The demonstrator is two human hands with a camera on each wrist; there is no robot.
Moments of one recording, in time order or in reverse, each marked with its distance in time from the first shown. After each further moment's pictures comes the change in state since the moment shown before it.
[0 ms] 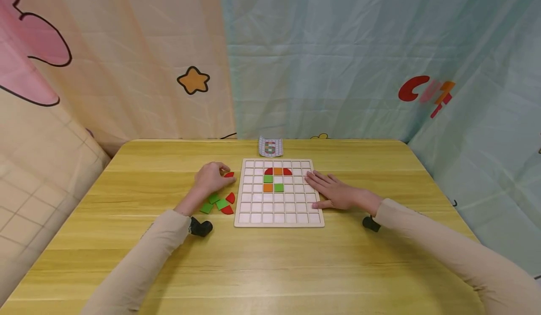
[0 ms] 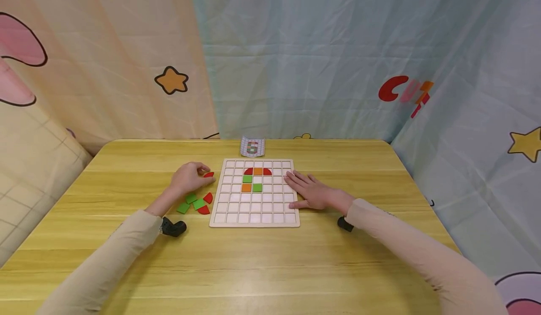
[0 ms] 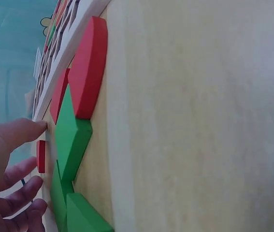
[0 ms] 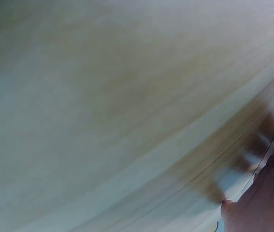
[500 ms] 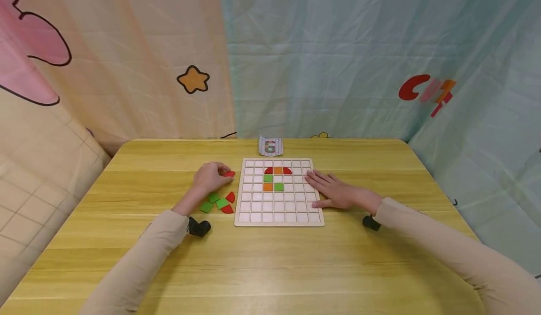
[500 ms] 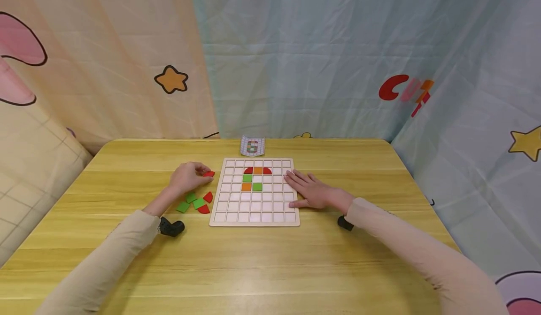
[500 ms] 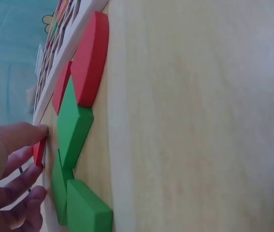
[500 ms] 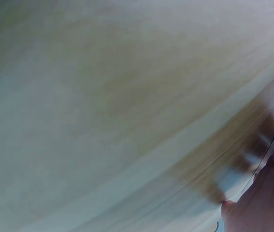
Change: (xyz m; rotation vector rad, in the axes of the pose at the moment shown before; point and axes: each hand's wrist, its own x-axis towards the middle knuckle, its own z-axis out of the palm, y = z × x) left_hand -0.002 -0.004 -0.001 -0.032 0.009 0.031; right_hand 0.003 0.003 0.003 -0.013 0.001 -0.002
